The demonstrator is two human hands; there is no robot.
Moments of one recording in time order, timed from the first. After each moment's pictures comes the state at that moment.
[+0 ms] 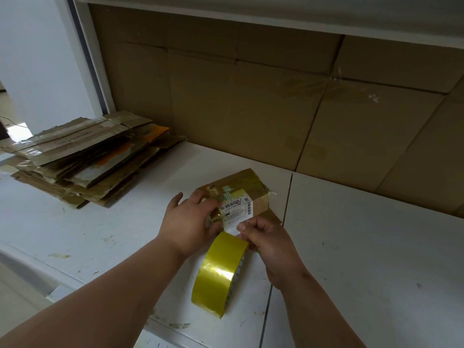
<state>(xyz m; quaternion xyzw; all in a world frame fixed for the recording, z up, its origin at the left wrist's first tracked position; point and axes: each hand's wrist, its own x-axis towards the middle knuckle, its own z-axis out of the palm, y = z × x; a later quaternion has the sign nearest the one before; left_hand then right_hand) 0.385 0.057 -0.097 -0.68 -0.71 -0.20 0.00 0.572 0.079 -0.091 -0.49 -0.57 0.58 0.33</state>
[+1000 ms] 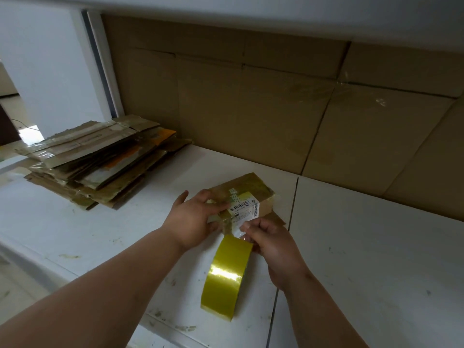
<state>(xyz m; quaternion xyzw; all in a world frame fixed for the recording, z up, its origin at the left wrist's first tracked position) 0.364 0.069 -0.091 -0.72 -0.69 -0.11 -0.01 0.566 0.081 -0.090 -0.47 -0.56 0.59 0.34</state>
